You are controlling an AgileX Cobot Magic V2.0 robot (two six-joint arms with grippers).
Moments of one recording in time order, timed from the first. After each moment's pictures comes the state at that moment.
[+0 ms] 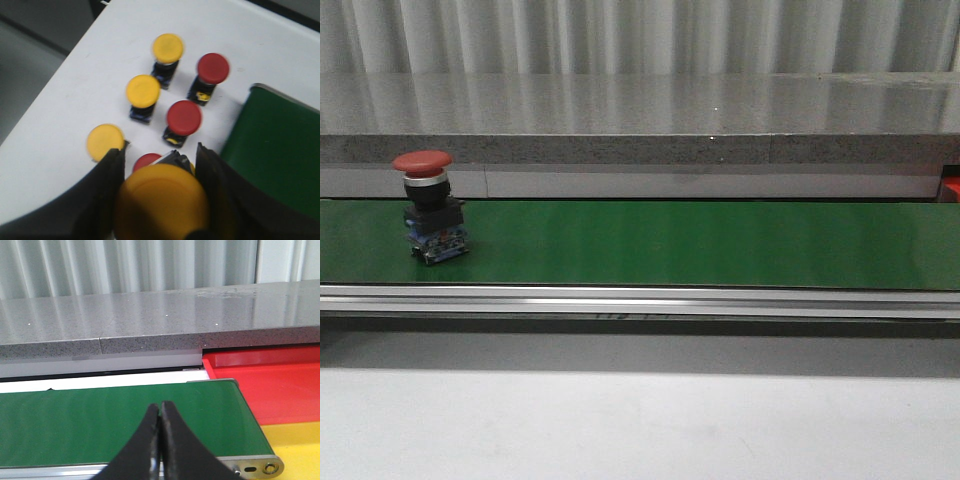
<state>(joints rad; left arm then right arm) 0.30 1.27 -1.01 0.09 0.68 -0.12 -0.06 -0.01 0.03 -0.03 0.02 0.11</state>
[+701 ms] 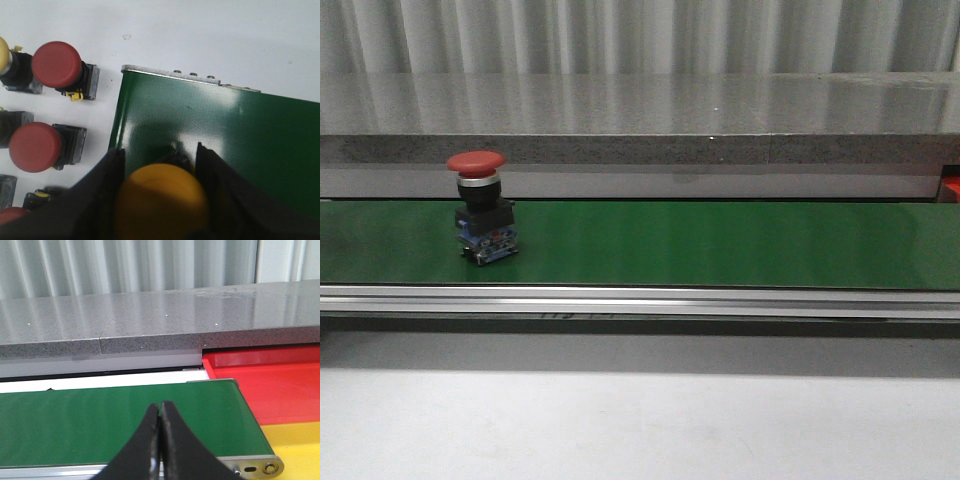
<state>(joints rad) 0.03 1.61 -1.22 0.09 0.76 -0.10 -0.06 -0.01 0.03 -0.03 0.02 0.11</state>
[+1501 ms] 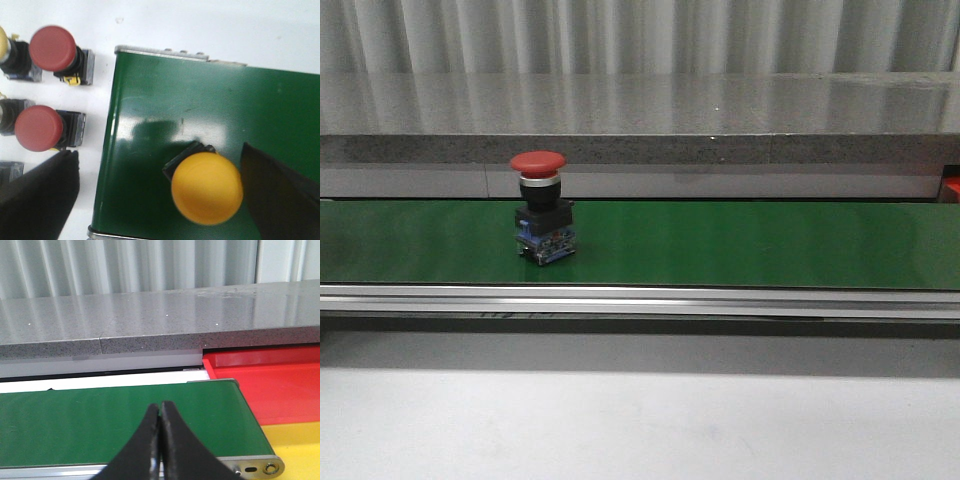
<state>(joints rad) 0.01 1.54 -1.23 0.06 0.84 -0.04 -0.06 -0.01 0.03 -0.03 0.02 0.11</state>
